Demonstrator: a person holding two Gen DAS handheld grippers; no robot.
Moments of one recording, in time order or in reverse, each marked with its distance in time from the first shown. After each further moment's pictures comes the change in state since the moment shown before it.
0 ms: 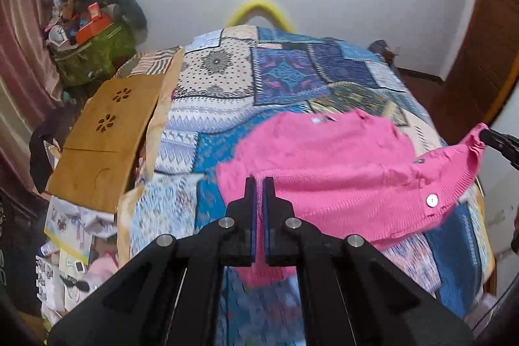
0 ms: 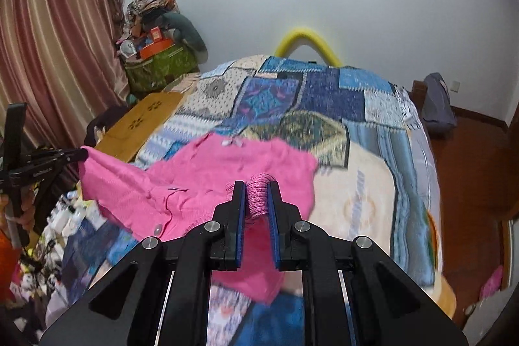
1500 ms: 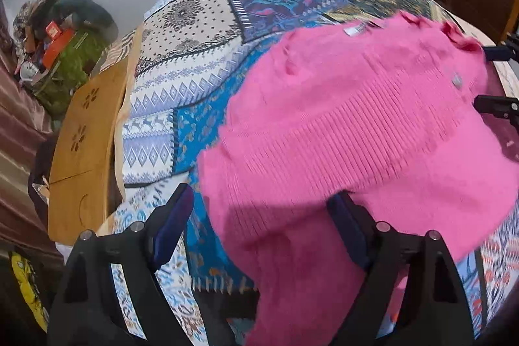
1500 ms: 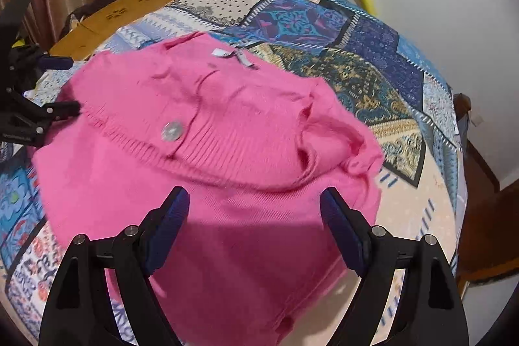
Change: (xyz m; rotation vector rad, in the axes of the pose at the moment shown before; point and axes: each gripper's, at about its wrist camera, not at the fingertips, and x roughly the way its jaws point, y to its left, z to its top) left arm 0.167 -0.004 -0.021 0.266 0.190 0.080; right arm 0.173 0.024 -0.019 -0.317 0.355 -0.066
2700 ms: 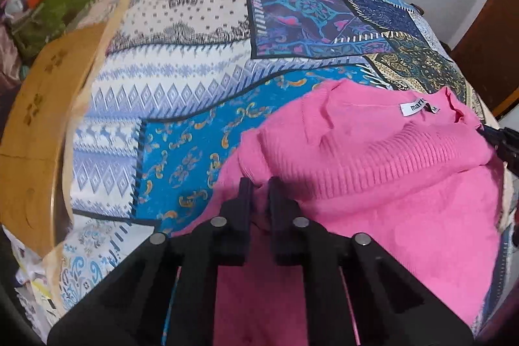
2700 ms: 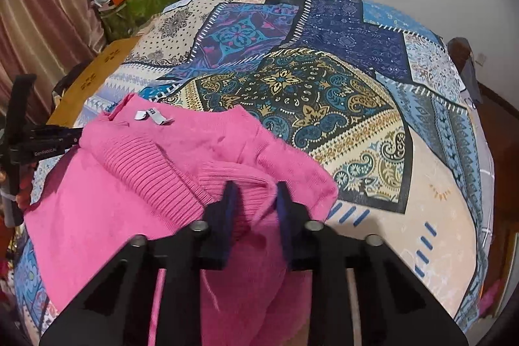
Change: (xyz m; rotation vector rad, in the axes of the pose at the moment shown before) left arm 0.062 0.031 0.060 -0.214 0.036 -0.175; right arm 0.026 -0.076 0.014 0.277 -0.045 0.115
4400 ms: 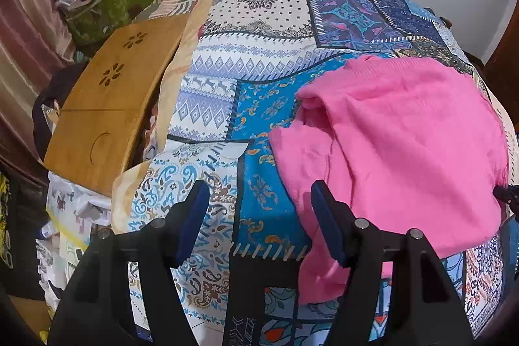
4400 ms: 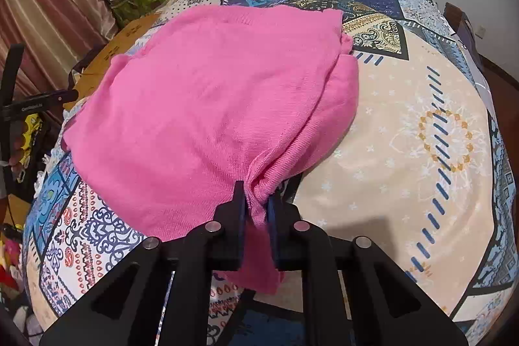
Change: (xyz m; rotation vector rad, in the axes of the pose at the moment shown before) left arm -0.089 0.036 -0.080 -0.093 -0.049 0.171; right arm -0.048 0.036 -0.106 0.059 0.031 0.053
